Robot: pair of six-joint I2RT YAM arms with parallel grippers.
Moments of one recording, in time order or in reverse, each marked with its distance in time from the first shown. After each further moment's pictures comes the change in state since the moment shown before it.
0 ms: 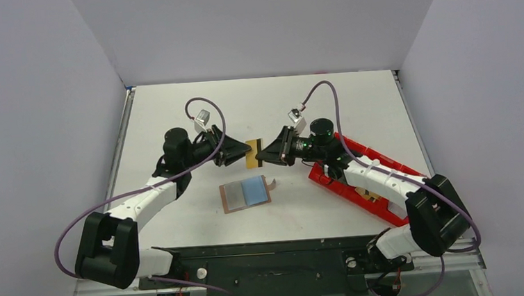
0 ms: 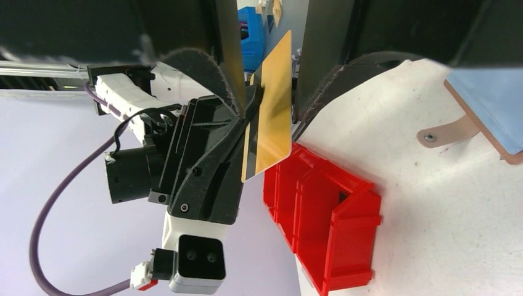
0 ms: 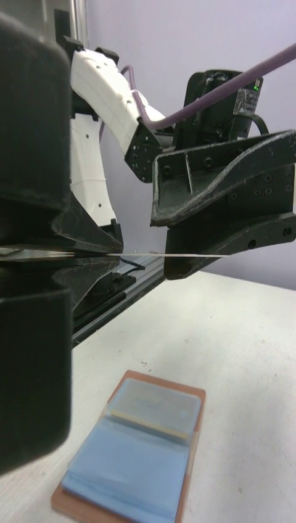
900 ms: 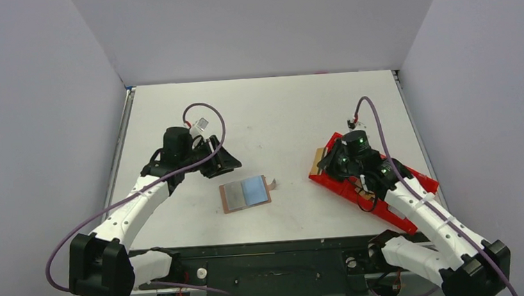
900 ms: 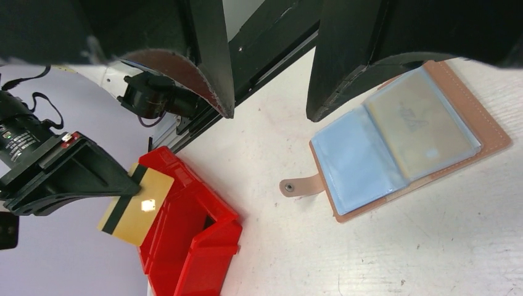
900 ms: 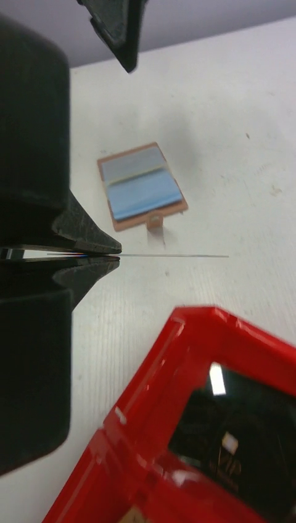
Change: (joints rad) left arm 0.000 -0.115 0.146 -0.761 -0.234 0.508; right arm -0.103 -0.413 0.002 -0.895 0.617 -0.352
